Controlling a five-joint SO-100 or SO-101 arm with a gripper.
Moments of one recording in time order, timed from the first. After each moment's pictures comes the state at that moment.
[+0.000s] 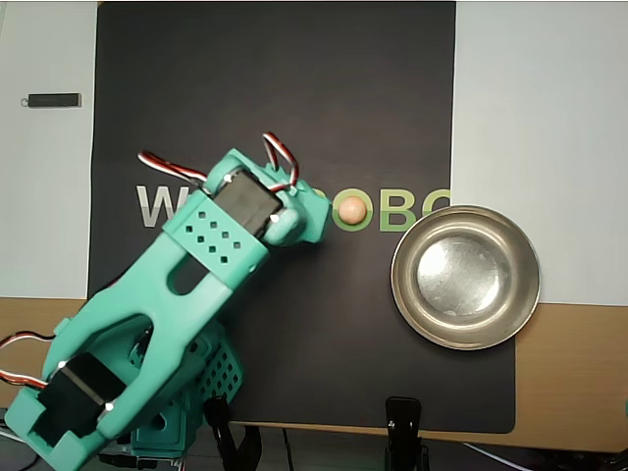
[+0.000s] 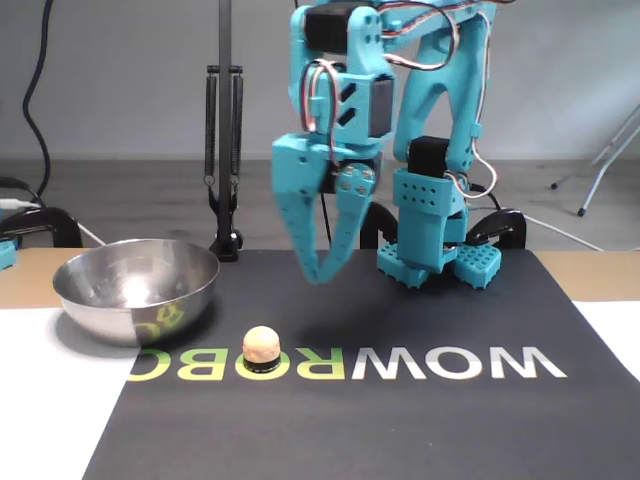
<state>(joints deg) 38.2 102.7 110.4 77.1 -117.7</state>
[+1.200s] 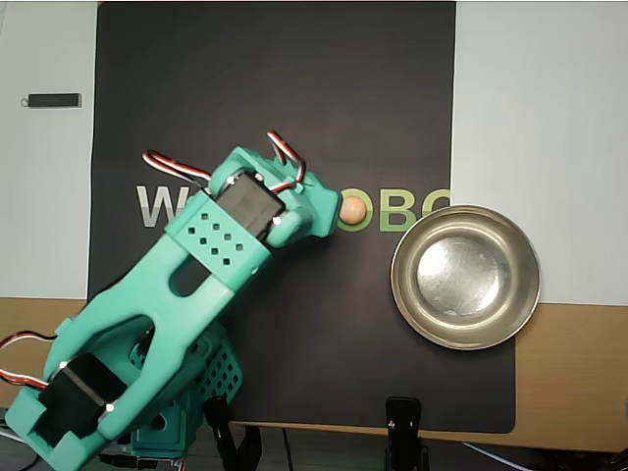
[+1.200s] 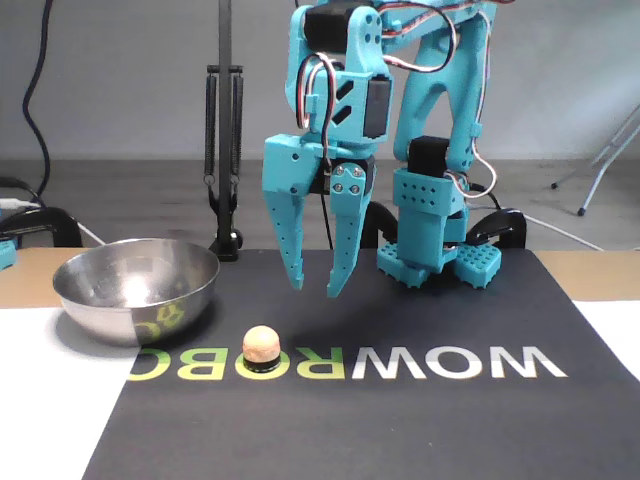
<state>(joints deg) 38.4 102.7 110.4 71.4 -117.9</state>
